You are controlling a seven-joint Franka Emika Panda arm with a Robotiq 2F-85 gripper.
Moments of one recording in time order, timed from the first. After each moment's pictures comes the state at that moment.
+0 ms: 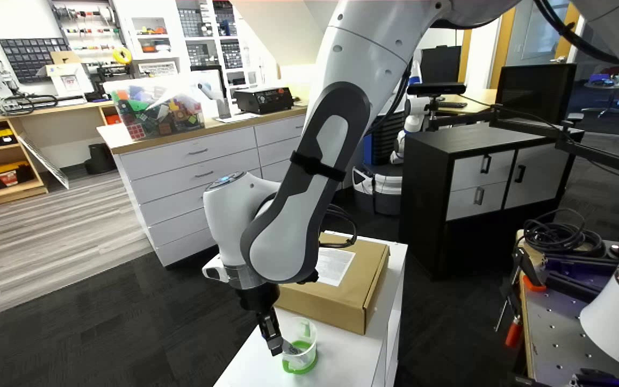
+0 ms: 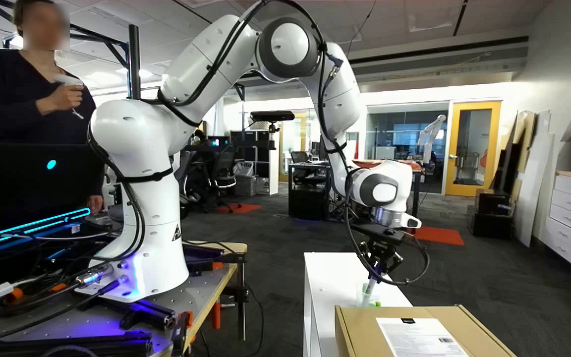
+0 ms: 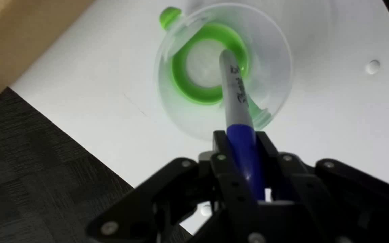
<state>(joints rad) 0.10 0.77 0.23 -1.90 -0.20 2.57 -0.46</state>
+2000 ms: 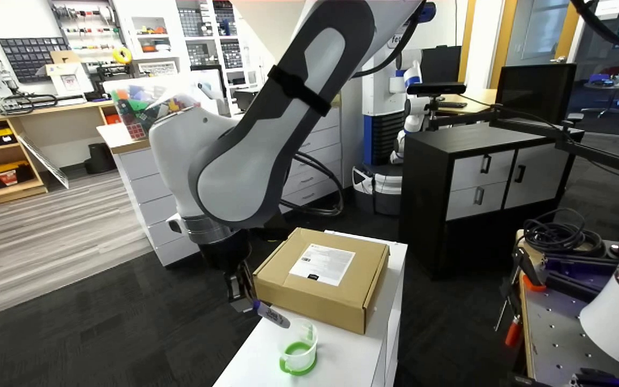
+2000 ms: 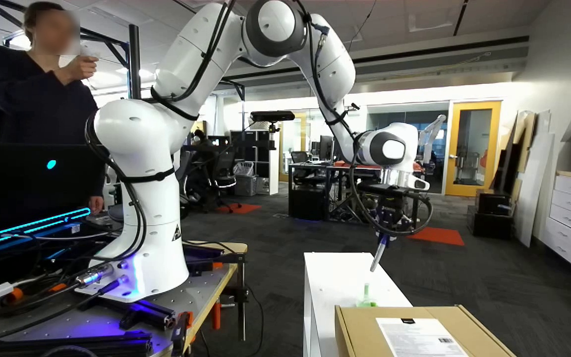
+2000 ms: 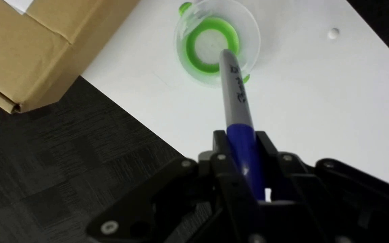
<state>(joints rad) 0.18 0.61 0.20 -1.83 -0.18 2.33 -0.30</state>
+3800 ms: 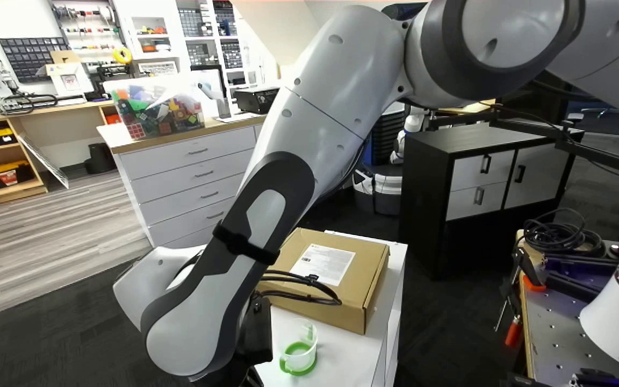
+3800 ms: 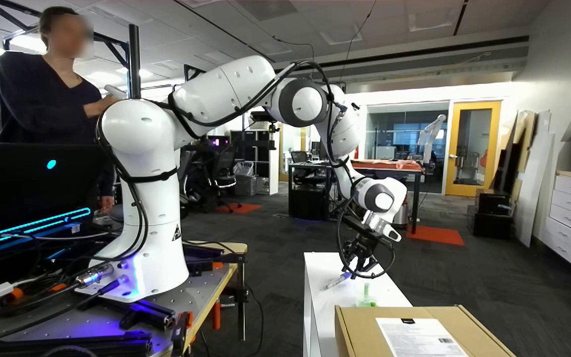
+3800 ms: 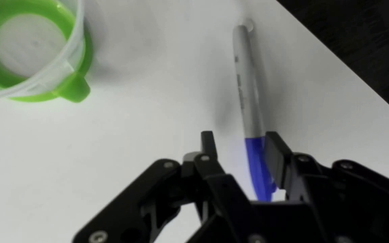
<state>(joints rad) 0.31 1.06 0.24 -1.44 -0.10 2.08 -0.20</state>
